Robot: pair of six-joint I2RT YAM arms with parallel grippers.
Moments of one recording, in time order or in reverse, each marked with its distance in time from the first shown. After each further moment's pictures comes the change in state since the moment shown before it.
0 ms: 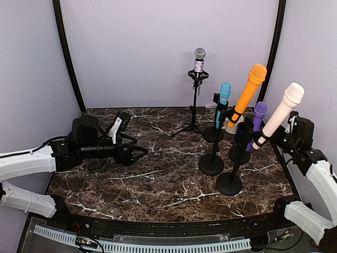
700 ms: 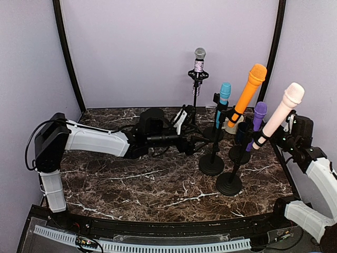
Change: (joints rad) left arm -0.222 0.829 0.528 0.499 0.058 0.101; right arm 0.001 0.035 0.019 -0.003 -0.047 -0.027
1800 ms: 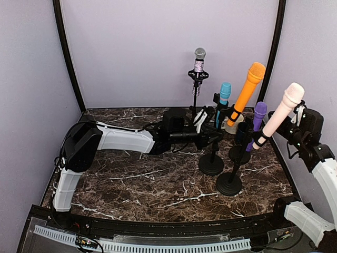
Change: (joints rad) left arm -0.011 0.365 0.426 -0.024 0.059 0.079; right arm 0.000 -0.062 0.095 -0.018 0.008 0.017
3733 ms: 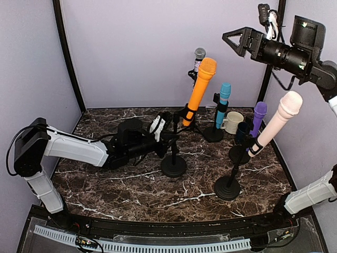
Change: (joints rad) left arm 0.033 -0.526 -0.708 0.132 -0.361 0.064; right arm 0.730 0.609 1.197 -0.321 0.032 -0.228
